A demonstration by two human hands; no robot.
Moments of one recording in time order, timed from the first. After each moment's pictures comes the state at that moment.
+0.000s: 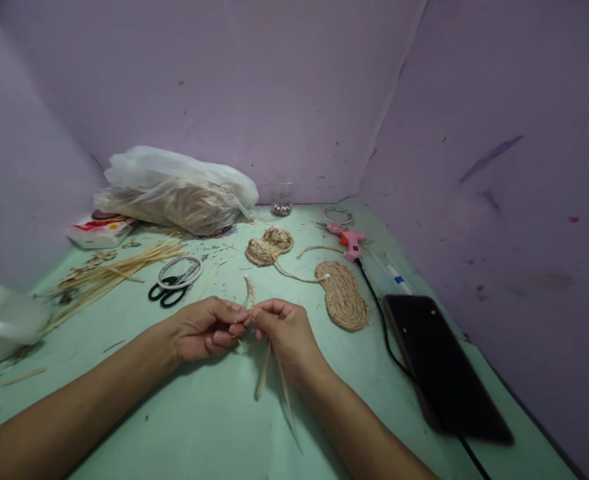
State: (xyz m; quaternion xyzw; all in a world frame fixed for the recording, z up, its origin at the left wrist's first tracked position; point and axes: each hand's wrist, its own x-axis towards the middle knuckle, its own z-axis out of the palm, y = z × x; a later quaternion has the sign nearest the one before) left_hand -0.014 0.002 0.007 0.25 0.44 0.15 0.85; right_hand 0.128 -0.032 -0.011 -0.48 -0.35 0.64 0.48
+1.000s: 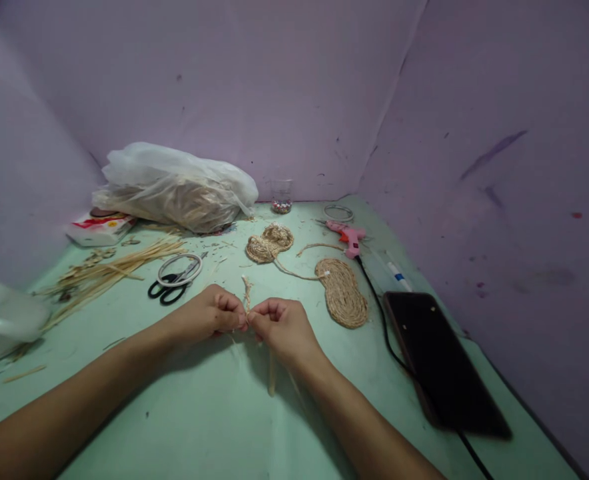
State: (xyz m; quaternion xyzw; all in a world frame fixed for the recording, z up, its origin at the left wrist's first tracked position) left_hand -0.013 -0.004 0.018 0.60 0.51 0.18 0.60; right_hand 0.130 -0.032 -0.007 -0.51 -0.46 0.60 0.42
